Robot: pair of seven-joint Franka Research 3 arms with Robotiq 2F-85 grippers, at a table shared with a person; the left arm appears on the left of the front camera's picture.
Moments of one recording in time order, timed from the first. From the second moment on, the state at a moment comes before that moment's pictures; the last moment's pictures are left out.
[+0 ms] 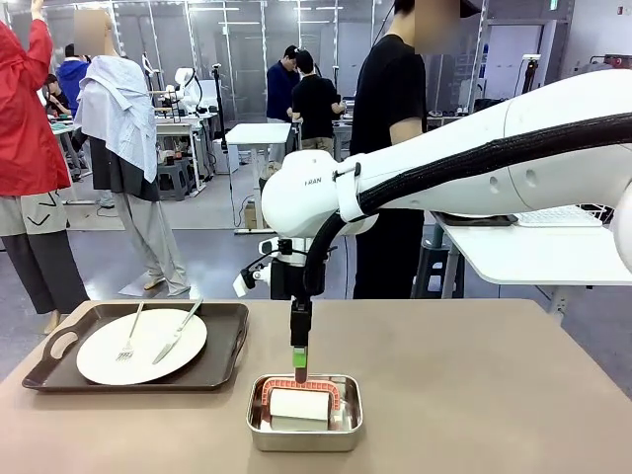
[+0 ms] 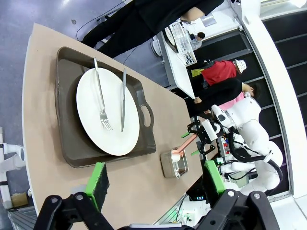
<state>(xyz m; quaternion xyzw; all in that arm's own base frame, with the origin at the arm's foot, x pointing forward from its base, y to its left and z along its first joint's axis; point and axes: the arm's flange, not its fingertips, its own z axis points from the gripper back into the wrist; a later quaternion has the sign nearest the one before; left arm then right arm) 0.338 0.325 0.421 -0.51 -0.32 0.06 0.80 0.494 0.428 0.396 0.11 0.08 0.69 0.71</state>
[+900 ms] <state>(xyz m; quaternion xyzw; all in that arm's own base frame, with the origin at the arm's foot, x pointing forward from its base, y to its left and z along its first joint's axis) 0.338 0.325 0.421 -0.51 -0.32 0.06 0.80 0.497 0.424 0.399 0.11 0.09 0.69 0.71</state>
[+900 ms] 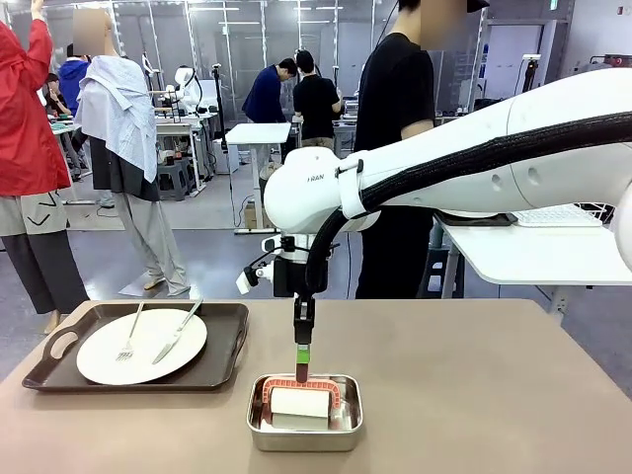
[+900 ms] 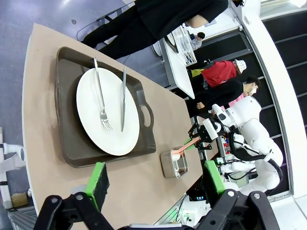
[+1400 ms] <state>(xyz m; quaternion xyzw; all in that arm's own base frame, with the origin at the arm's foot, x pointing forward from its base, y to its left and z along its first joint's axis) 0.337 0.325 0.421 -0.51 -0.32 0.06 0.80 0.489 0.401 0.475 0.10 0.06 0.63 0.77</state>
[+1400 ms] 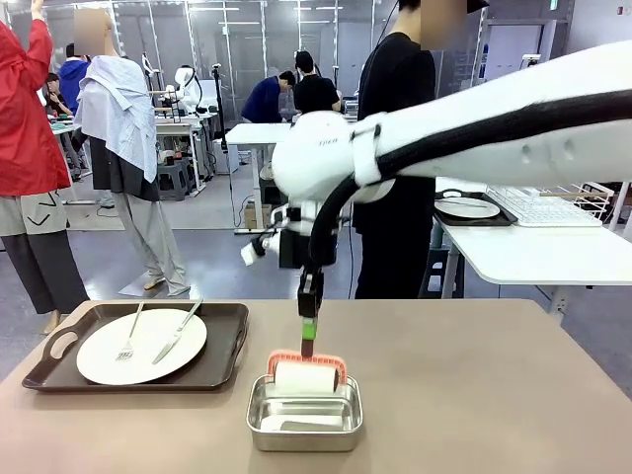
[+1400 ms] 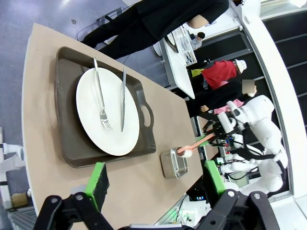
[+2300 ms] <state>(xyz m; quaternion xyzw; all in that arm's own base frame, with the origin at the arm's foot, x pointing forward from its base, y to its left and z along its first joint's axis) 0.338 0.325 0.421 -0.51 -0.32 0.06 0.80 0.491 0.215 0.457 0.17 -0.05 0.18 0.97</state>
